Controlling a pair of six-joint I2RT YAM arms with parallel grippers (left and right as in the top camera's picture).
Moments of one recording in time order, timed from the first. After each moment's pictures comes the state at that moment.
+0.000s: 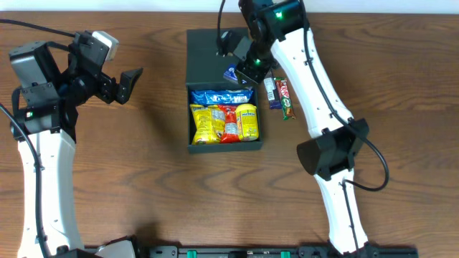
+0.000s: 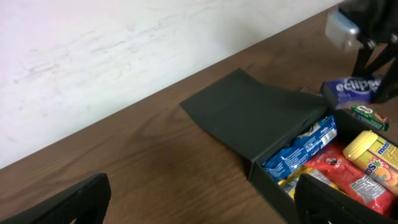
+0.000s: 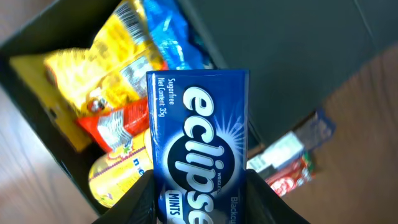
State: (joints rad) left arm 0.27 1.38 1.24 -0.47 0.72 0.53; right arm 0.44 2.42 2.64 -1.61 -0.19 -0.65
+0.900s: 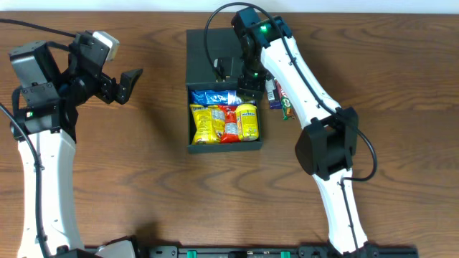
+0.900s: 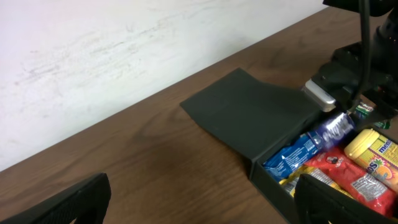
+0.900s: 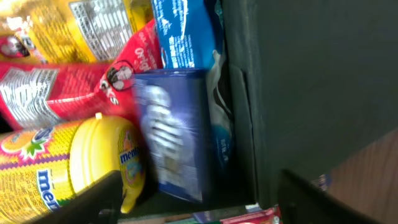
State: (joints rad) left arm 0.27 1.38 1.24 -0.47 0.72 0.54; right arm 0.45 2.43 2.38 -1.41 -0.10 -0.98
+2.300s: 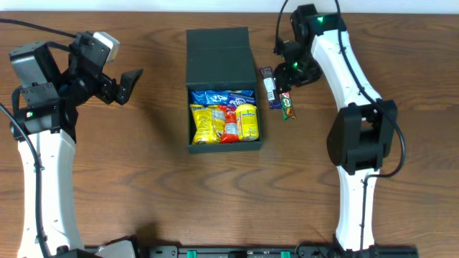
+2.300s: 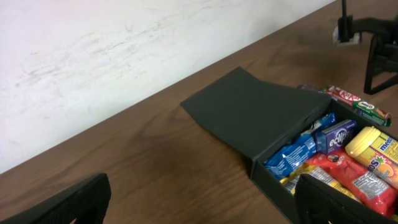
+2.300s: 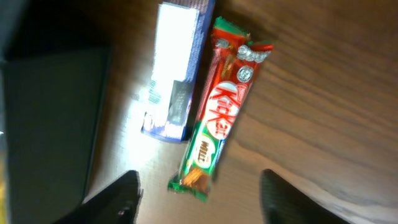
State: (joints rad) left arm 0.27 1.38 1.24 -0.47 0.72 0.56; right arm 0.19 2.37 2.17 -1.35 -0.13 -0.19
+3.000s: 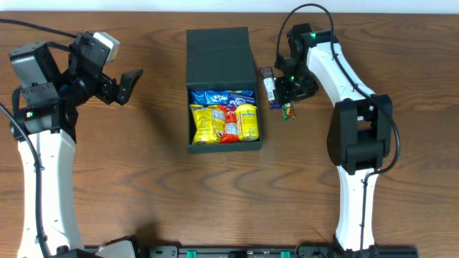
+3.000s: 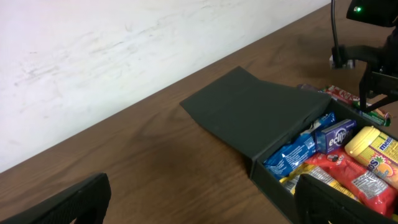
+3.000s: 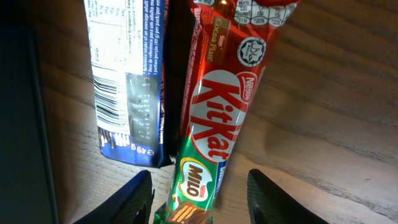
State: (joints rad) left arm 0.27 1.38 1.24 -0.48 0.72 0.56; right arm 0.19 2.37 1.98 -1.23 -0.11 -0.12
